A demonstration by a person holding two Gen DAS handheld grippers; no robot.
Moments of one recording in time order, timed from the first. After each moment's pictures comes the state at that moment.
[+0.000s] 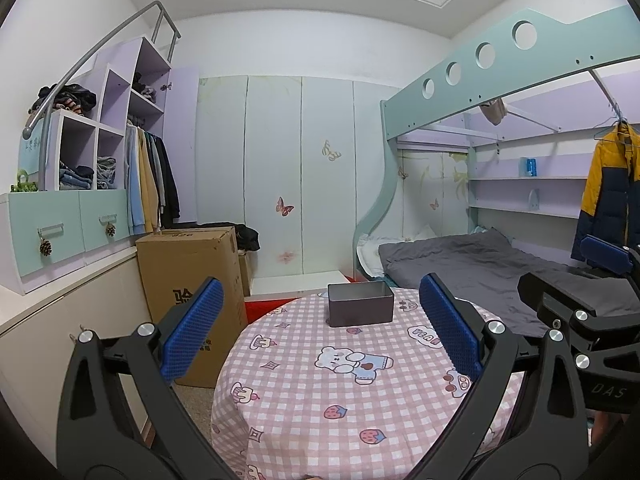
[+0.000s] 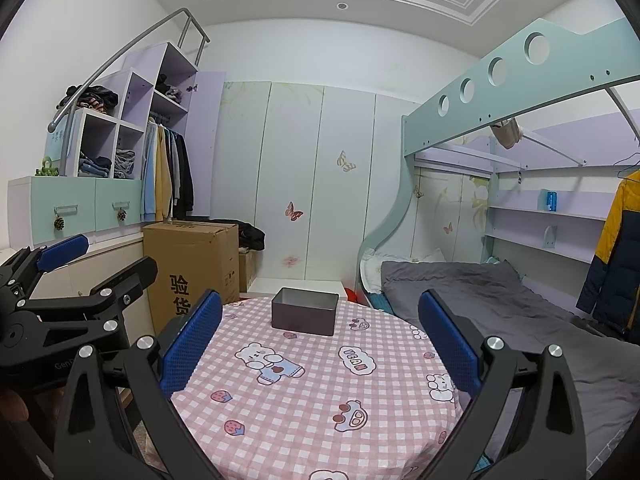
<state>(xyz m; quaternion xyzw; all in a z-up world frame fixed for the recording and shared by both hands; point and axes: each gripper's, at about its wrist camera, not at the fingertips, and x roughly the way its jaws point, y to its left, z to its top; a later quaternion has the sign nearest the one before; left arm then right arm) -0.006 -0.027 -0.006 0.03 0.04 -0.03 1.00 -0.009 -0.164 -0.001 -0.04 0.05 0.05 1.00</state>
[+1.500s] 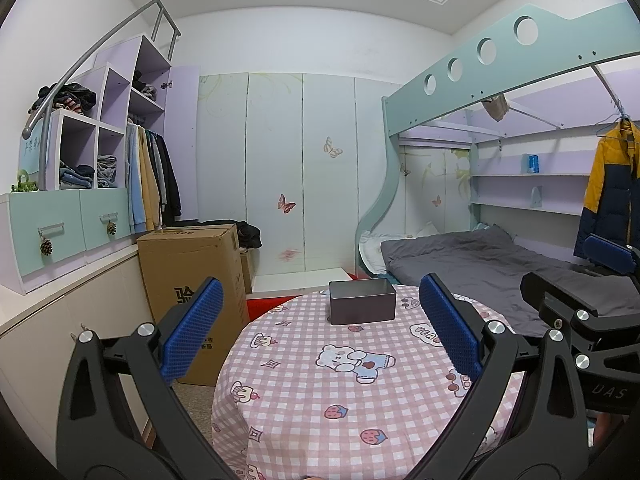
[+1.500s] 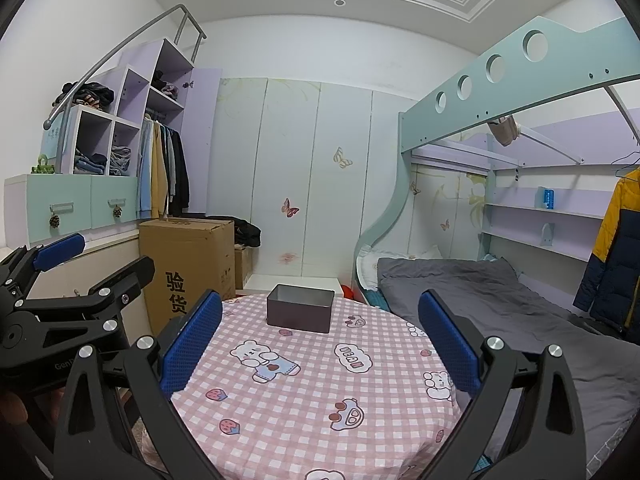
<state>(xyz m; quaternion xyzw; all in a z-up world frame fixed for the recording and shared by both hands) -0.004 -0.024 -0.007 0.03 0.04 -0.03 1.00 -0.008 -0.166 0.000 -0.04 0.06 0.04 1.00</state>
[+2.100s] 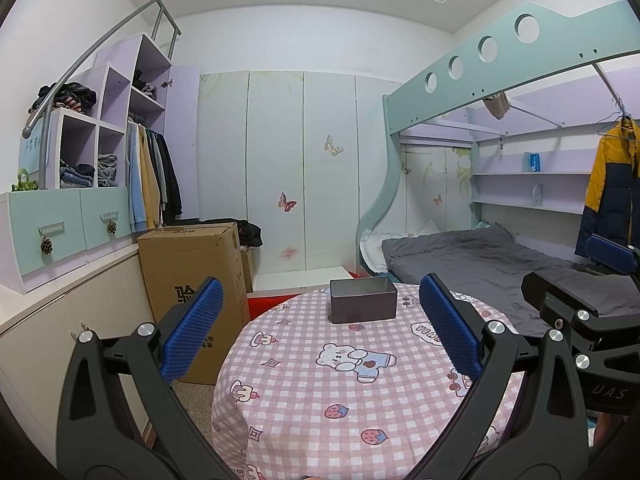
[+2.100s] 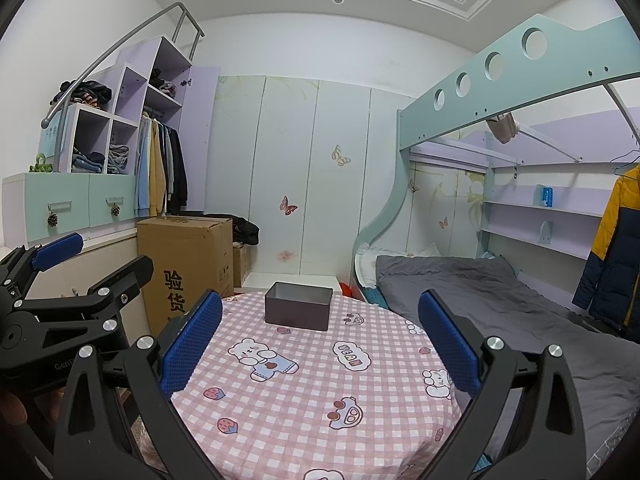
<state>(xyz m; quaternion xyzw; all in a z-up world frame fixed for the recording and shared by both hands) -0.003 -0.021 -0.009 0.04 0.04 -0.03 1.00 -0.007 -0.173 -0.002 -0.04 0.06 0.04 1.00</state>
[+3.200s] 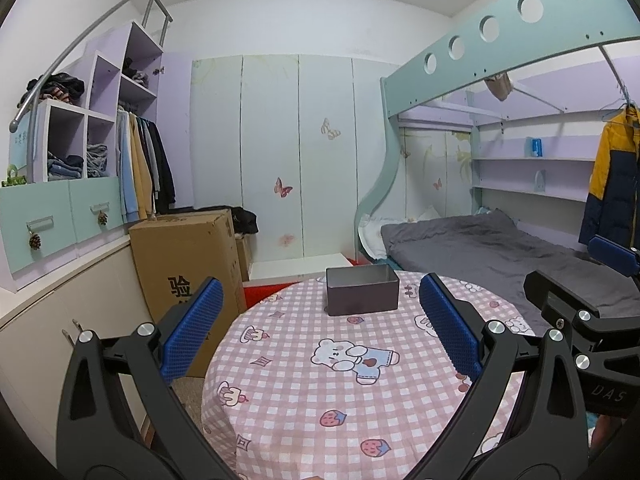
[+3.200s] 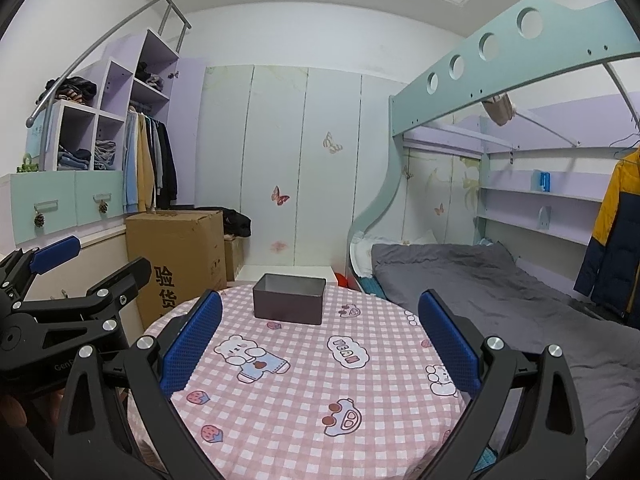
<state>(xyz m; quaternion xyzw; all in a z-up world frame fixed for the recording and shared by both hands) 0.039 -0.029 -0.026 0.04 0.08 -0.03 1.00 0.030 -0.176 -0.020 -0.02 0.09 0.02 1.00</state>
